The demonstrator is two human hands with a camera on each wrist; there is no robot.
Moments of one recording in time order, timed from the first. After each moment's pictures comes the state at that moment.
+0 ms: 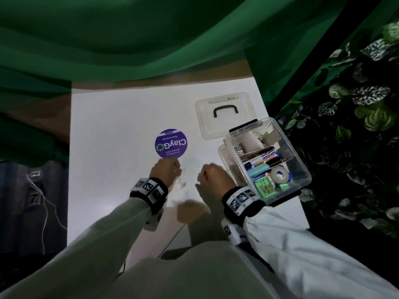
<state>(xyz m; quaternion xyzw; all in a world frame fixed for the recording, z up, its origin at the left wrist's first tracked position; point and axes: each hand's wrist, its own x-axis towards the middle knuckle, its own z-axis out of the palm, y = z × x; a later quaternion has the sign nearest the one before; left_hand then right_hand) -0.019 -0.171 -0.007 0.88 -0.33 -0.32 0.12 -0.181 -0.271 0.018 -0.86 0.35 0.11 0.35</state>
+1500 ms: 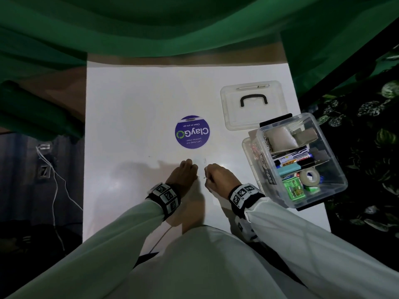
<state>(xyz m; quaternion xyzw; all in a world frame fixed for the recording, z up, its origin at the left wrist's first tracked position) -0.025 -0.125 -0.058 0.80 -0.52 -0.30 -0.01 -0.152 -0.245 -0.063 -0.90 0.21 0.14 0.36</state>
